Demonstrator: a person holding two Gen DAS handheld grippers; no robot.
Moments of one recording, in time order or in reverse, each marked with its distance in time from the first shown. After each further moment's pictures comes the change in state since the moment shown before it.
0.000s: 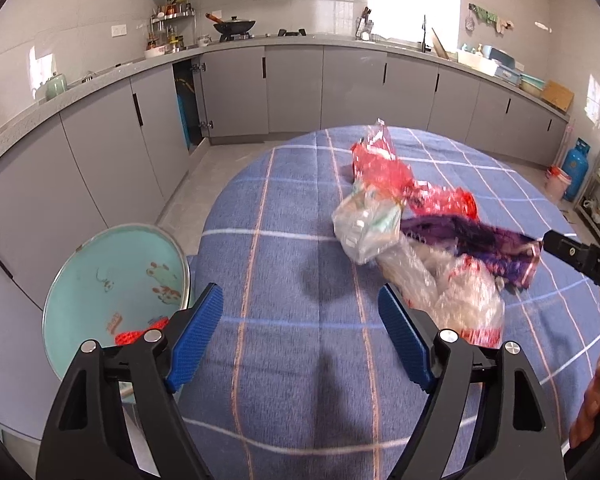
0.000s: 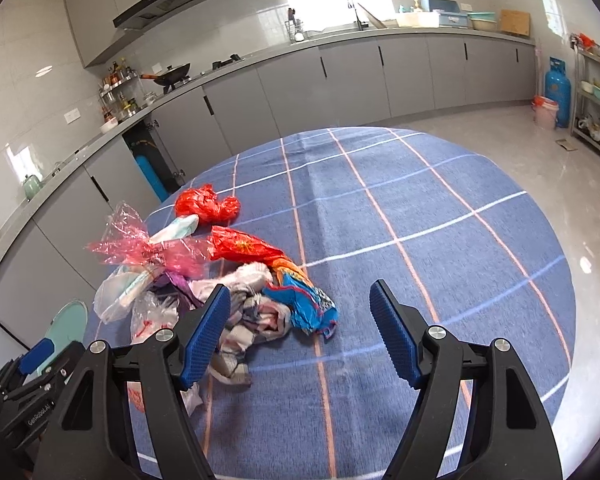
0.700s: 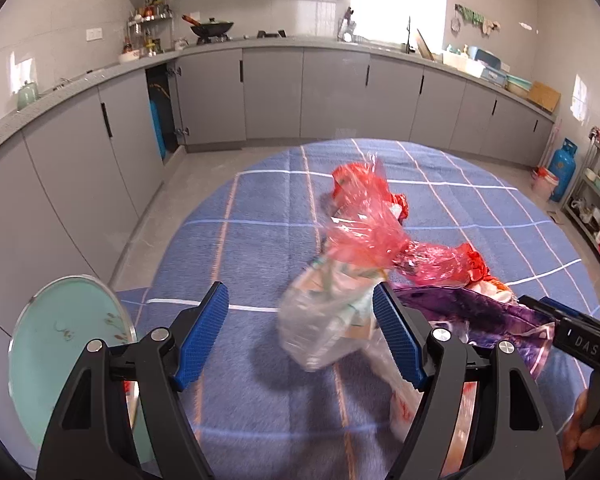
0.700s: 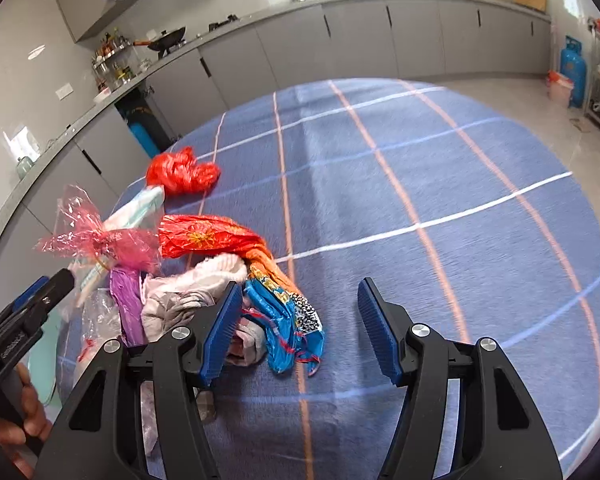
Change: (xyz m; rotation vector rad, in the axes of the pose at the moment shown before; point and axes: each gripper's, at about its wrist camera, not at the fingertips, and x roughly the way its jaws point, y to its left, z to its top) left arm 0.066 -0.016 0.046 0.026 0.003 -0.078; right arm 0.067 -0.014 0.009 0.004 0.162 0.024
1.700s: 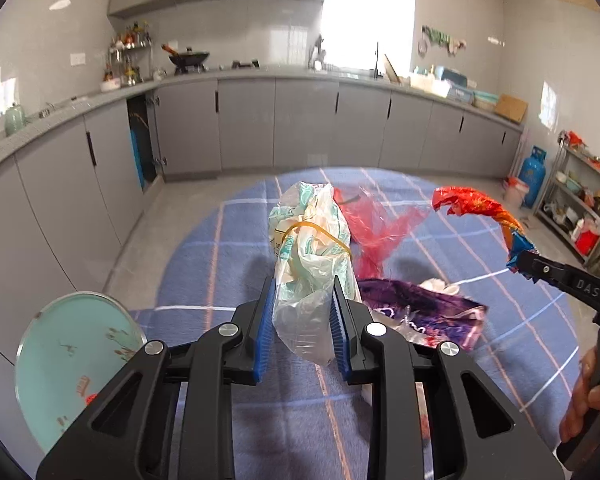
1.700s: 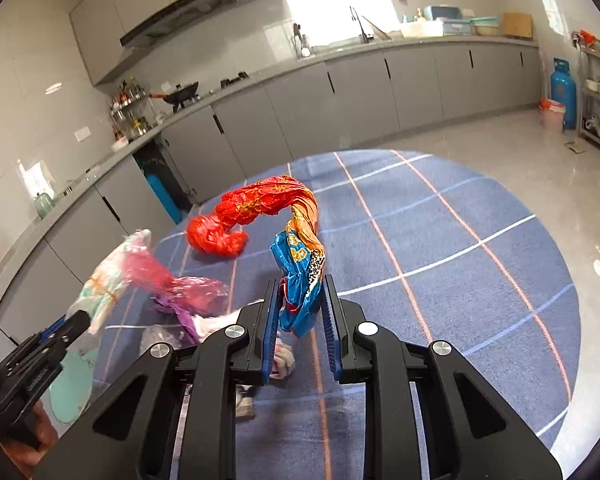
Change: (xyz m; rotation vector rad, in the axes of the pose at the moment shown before) left arm -0.065 0.007 -0.011 0.041 -0.128 -0.091; right arm -0.081 0.005 -0.004 0.008 -0.229 0.030
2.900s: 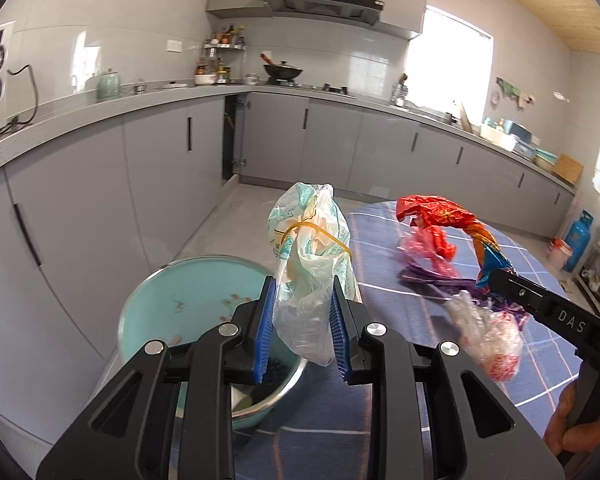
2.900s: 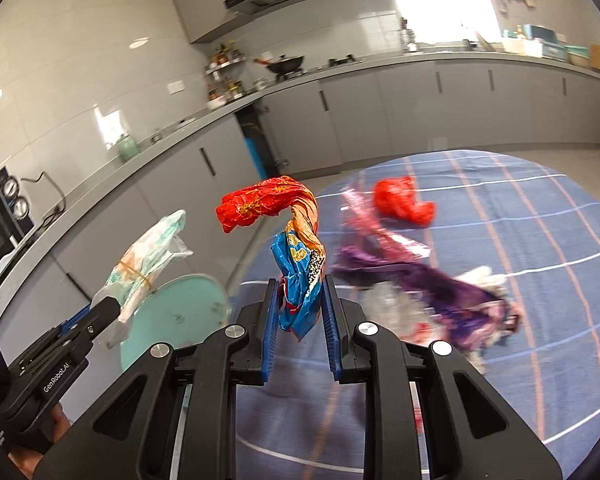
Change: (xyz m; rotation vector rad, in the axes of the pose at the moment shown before) left arm -0.101 0.112 -0.043 -0.214 -0.079 0.204; right arm 0.001 0.177 -0.044 -0.202 0.069 0.261
